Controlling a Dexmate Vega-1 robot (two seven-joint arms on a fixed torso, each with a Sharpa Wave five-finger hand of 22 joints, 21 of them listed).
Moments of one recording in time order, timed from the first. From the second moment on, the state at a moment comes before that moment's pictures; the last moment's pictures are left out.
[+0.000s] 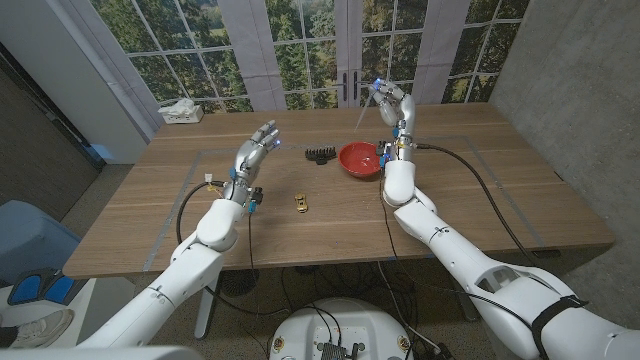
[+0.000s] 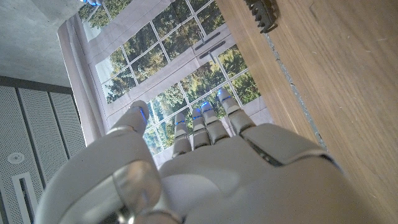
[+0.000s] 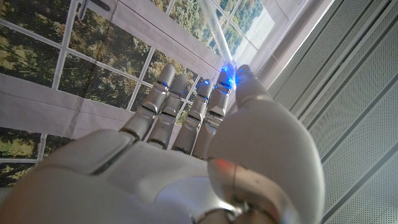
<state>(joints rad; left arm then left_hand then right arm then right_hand) 1.11 0.57 0.32 -1.67 -0.34 -0.39 0.29 0.47 0.18 0.45 -0.06 0.18 0.20 -0.06 0.18 0.18 0.17 0.02 0.18 0.19 0.21 -0.02 0.18 0.19 0.21 0.05 0.23 0.20 -0.65 -0.16 -0.50 -1.09 -0.09 0.65 -0.72 1.07 0.04 0.32 -0.16 0.18 1.20 -0.07 0.25 0.20 0.76 -0.16 0.24 0.41 0.52 -0.05 0.40 0.62 0.46 -0.03 0.75 0.19</state>
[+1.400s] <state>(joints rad) 1.07 0.54 0.31 -1.61 -0.39 -0.42 0.25 0.43 0.18 0.46 -0.06 0.18 0.21 -0.06 0.18 0.18 0.17 0.02 0.19 0.19 0.21 -0.03 0.18 0.19 0.23 0.07 0.23 0.20 -0.58 -0.19 -0.59 -1.06 -0.14 0.48 -0.84 0.99 0.16 0.34 -0.08 0.24 1.06 -0.04 0.38 0.44 0.78 -0.20 0.27 0.50 0.47 -0.05 0.34 0.60 0.36 -0.04 0.76 0.19</state>
